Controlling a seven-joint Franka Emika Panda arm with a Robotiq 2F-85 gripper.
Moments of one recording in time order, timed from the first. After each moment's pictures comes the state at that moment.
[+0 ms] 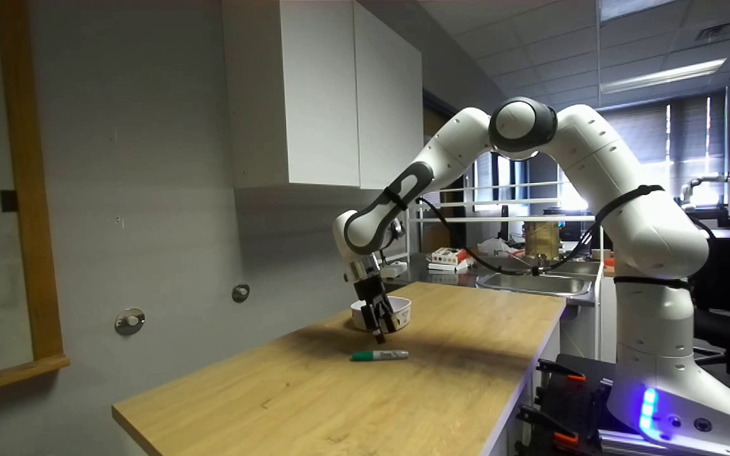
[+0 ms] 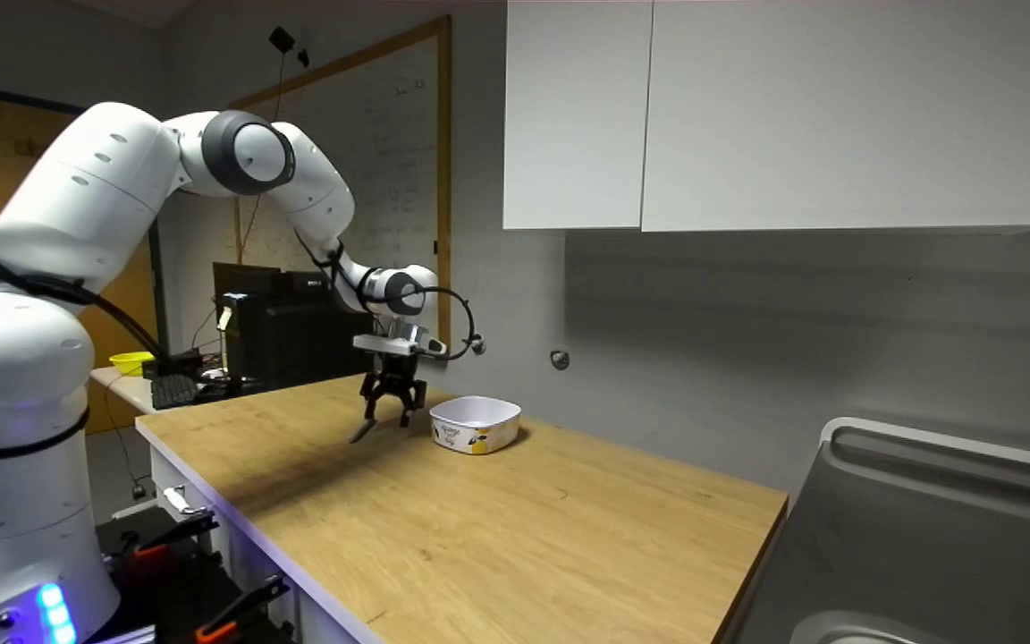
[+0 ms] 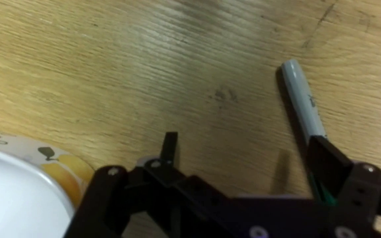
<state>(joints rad) 0.10 0.51 0.06 -1.82 -0.05 1.97 -0.11</state>
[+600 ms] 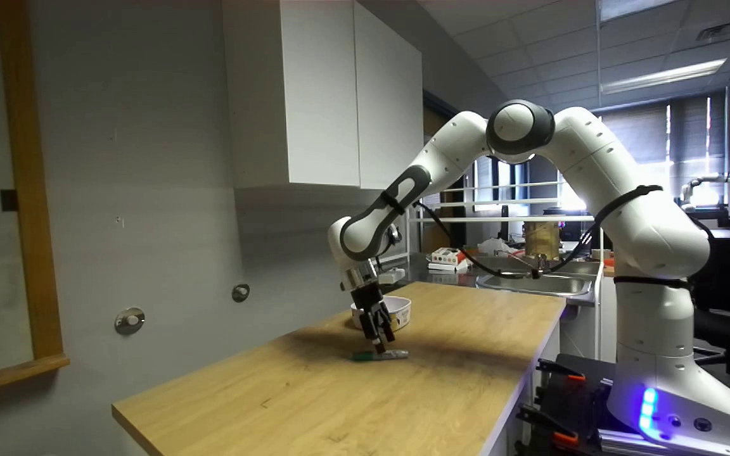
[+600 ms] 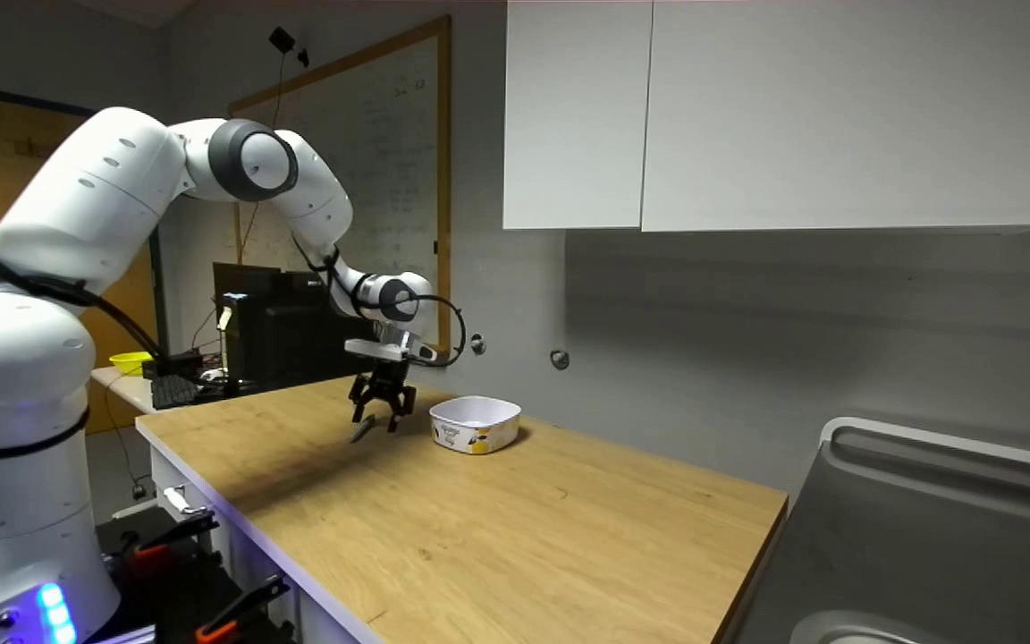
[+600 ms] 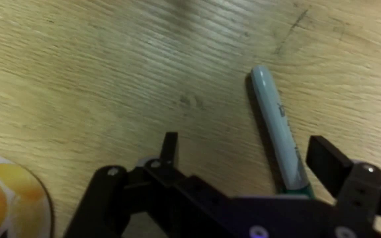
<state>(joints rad) 0.11 0.54 0.09 -1.81 -0.04 1.96 -0.11</state>
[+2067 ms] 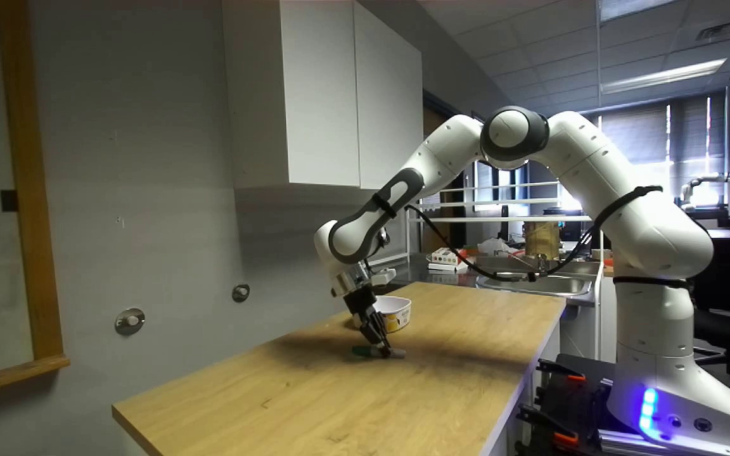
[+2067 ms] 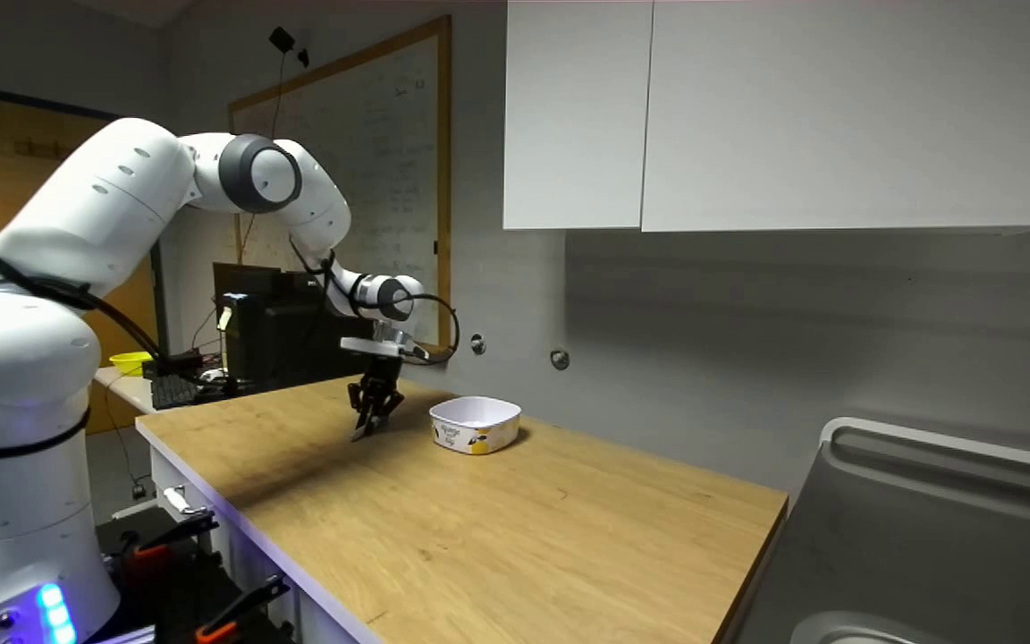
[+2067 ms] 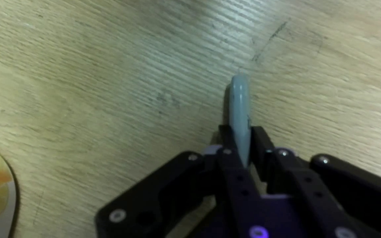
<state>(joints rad) 0.15 0.59 0.10 -1.72 -0.08 1.84 -0.11</state>
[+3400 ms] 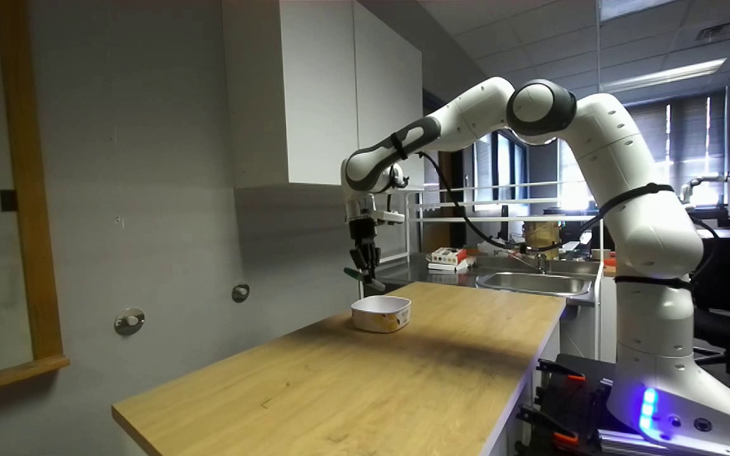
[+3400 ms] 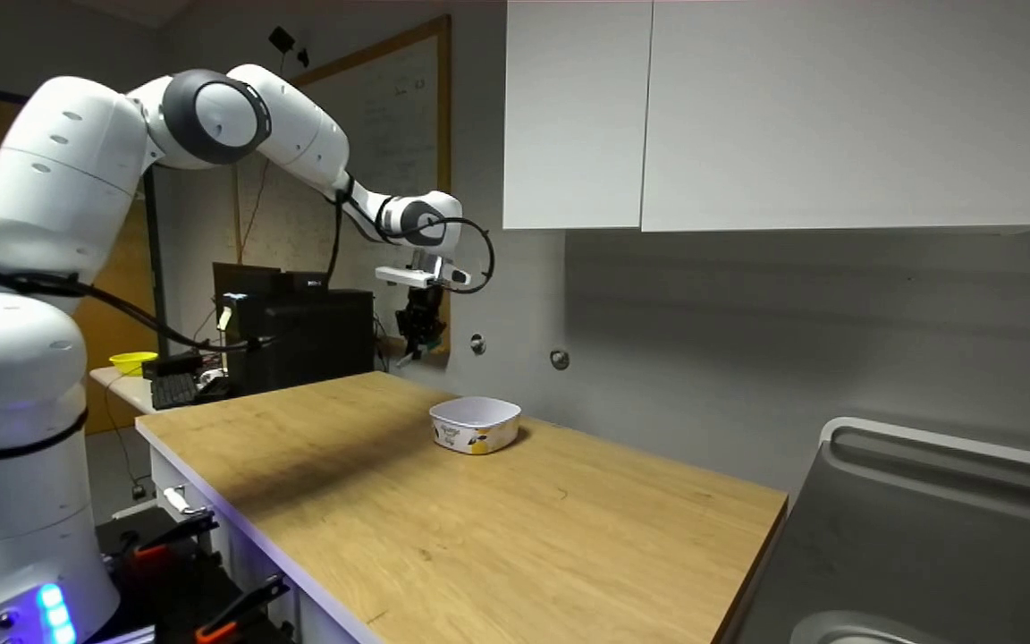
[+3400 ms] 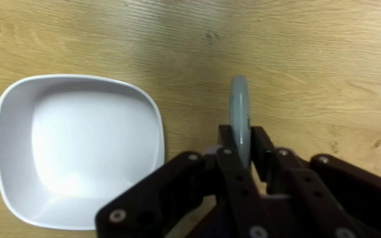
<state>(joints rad) 0.03 0.36 0.04 -1.65 0.07 1.84 -0.07</state>
